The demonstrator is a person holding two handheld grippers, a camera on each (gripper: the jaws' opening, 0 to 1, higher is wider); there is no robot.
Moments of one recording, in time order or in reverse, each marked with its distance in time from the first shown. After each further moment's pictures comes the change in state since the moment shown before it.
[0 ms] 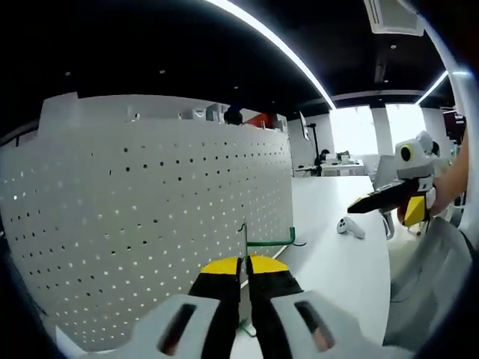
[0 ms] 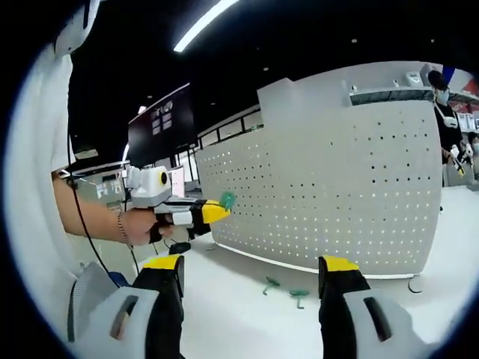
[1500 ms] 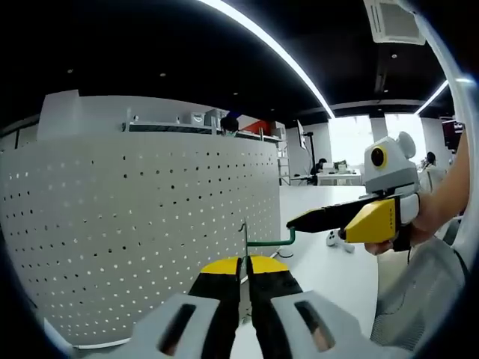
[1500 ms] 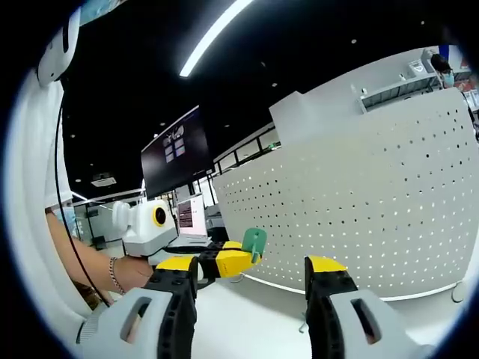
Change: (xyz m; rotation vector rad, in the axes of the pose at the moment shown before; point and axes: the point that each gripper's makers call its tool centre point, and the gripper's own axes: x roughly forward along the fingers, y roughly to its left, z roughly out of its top) left arm 0.004 -0.038 0.019 -0.039 -0.044 -0.022; right arm 0.069 0.031 0.029 0.102 -0.088 0.134
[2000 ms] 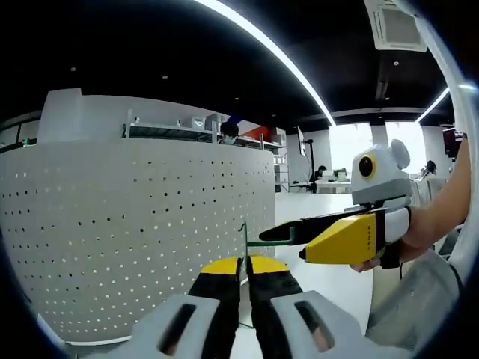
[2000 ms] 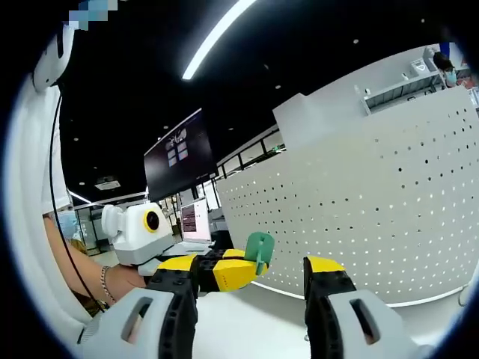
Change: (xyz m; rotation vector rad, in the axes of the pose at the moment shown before) left arm 0.003 -0.013 0.009 -0.027 -0.028 0.003; right arm 0.014 0.004 0.006 0.011 -0.015 0.025
